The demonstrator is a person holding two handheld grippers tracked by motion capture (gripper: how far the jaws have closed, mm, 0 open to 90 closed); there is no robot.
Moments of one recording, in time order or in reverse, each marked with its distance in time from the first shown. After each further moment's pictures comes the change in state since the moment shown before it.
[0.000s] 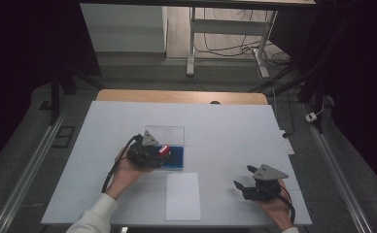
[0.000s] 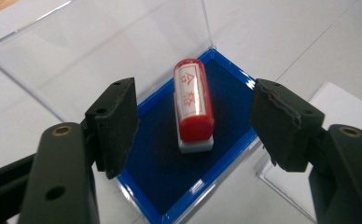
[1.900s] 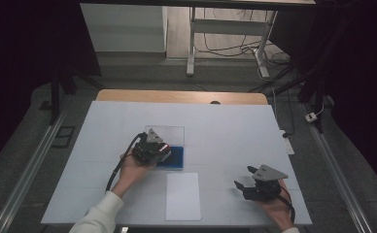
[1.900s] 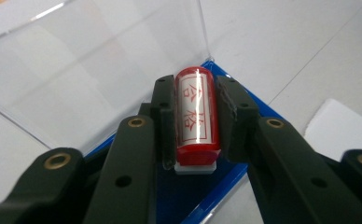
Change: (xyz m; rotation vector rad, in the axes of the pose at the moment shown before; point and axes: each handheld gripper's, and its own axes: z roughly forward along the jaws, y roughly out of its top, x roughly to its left) left arm 0.001 0.007 0.013 -0.019 -0.029 -0.020; right arm 0.000 -0.002 0.000 0.014 -0.012 -0.005
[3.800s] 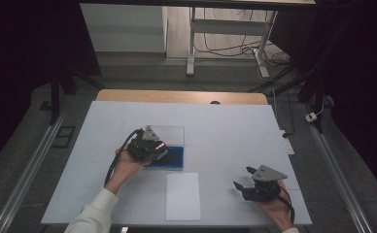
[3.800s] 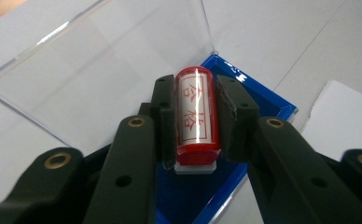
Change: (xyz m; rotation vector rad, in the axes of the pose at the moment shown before) left arm 0.016 0.002 -0.005 0.038 -0.030 0.083; right arm 0.001 0.000 0.001 0.001 0.016 -0.010
